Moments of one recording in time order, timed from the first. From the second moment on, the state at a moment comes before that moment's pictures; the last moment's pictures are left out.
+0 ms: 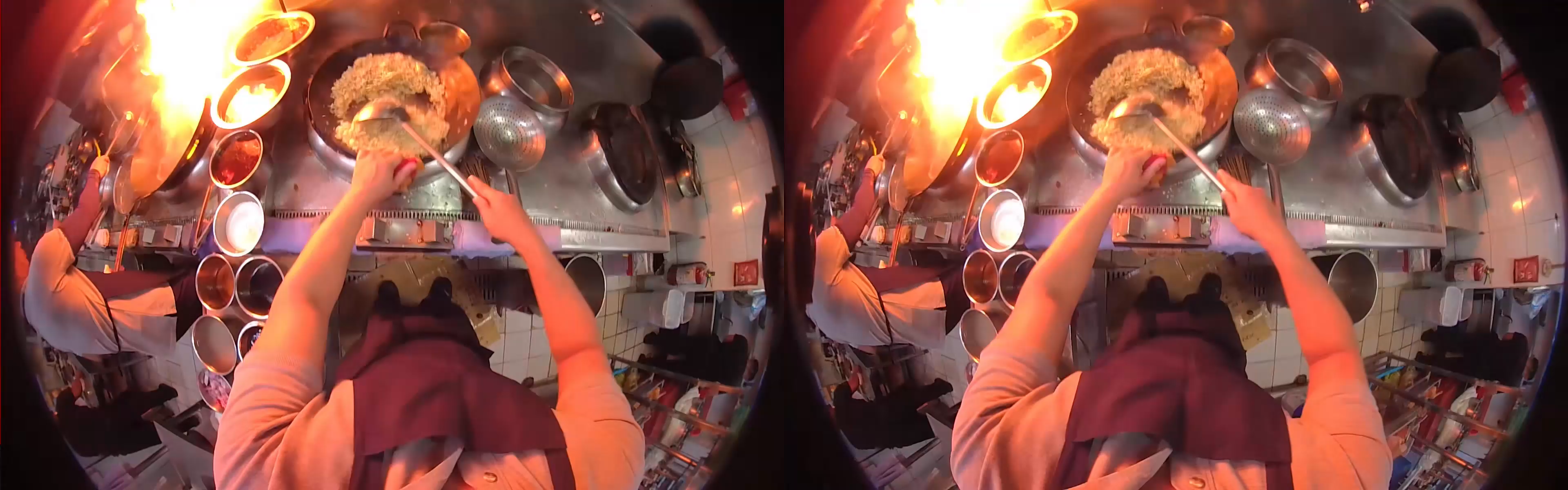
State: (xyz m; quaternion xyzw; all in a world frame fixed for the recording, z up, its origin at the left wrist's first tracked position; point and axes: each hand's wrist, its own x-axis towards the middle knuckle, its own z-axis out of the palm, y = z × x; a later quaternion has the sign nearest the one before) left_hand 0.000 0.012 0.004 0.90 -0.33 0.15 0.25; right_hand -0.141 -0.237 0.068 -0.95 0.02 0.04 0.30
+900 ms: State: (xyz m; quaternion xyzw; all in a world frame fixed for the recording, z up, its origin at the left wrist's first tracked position) left_hand -0.064 -0.005 0.049 0.93 -0.28 0.02 0.25; right_hand -0.205 -0.222 0.220 -0.96 -0.04 0.19 0.21
